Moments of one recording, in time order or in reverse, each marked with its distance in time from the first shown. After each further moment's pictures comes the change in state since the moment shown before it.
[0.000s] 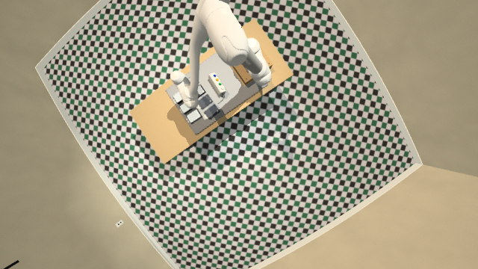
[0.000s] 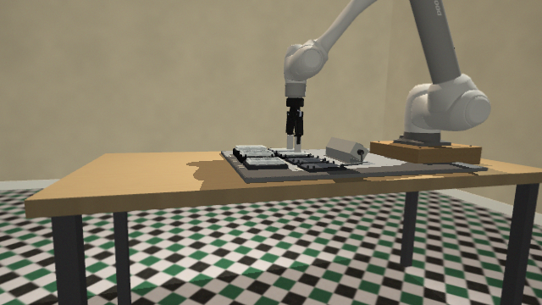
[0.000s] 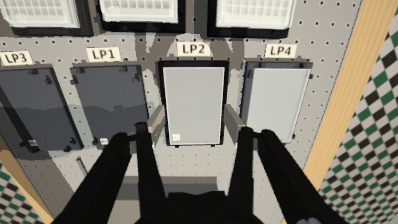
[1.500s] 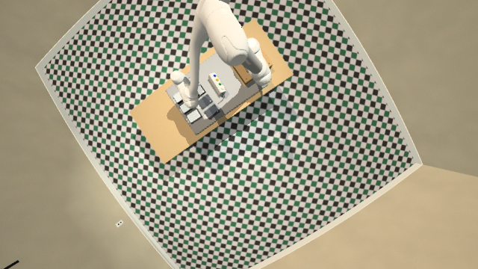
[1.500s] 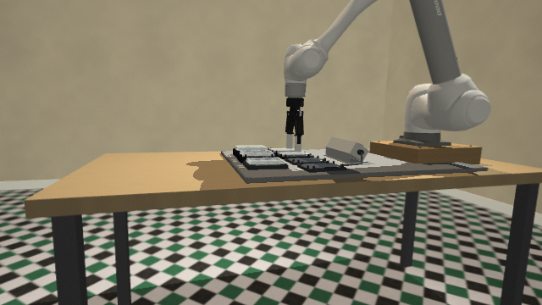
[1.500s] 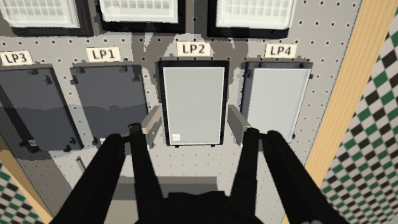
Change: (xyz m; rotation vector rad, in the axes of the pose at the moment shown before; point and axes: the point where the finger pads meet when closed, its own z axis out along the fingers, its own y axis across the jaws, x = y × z) arm 0.000 0.000 0.000 0.000 0.000 0.000
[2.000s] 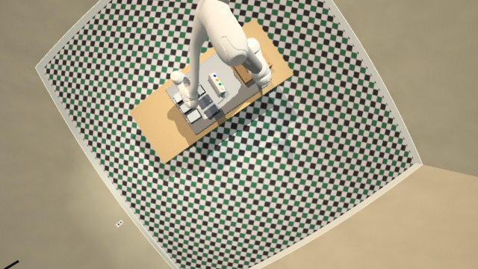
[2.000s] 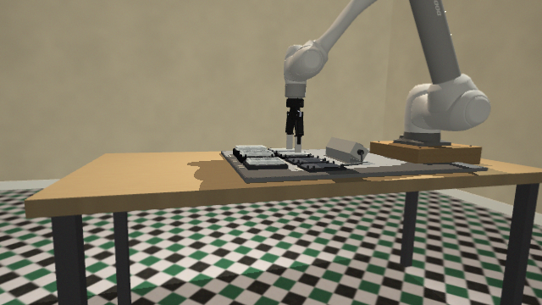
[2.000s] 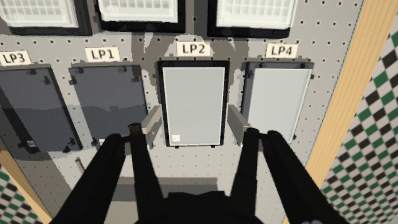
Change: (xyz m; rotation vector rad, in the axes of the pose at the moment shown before) arm 0.000 0.000 0.002 0.000 0.000 0.000
